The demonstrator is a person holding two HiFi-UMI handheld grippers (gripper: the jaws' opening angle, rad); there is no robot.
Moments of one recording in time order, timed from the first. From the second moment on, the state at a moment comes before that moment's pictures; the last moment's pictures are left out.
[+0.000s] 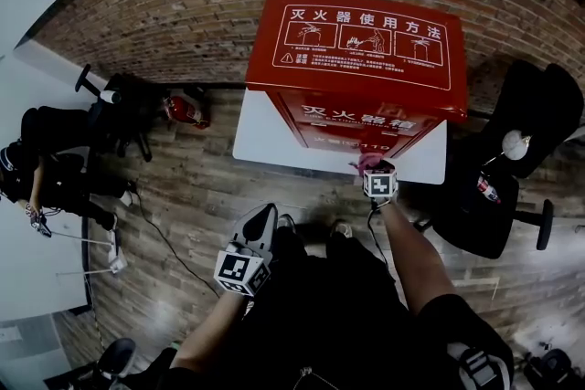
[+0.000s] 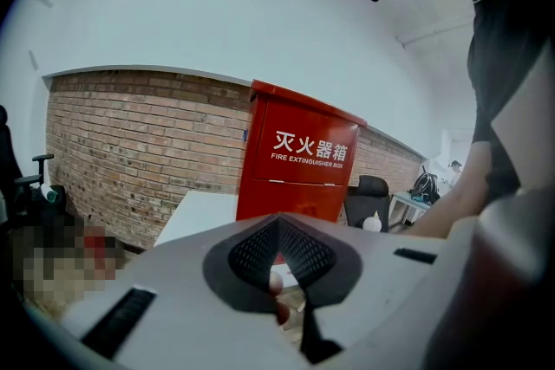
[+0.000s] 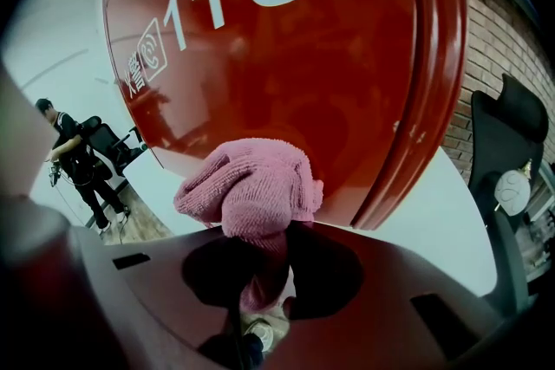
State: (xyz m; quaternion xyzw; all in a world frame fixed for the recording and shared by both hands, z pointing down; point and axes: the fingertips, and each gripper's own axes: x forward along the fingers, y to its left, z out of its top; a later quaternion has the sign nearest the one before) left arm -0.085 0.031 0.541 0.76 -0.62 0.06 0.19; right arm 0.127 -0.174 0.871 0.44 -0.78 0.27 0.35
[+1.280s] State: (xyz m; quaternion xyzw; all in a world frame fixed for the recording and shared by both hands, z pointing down) left arm -0.067 0.033 0.536 0.78 -0.60 0.06 0.19; right arm 0.137 -0.174 0.833 0.46 -0.78 0.26 0.32
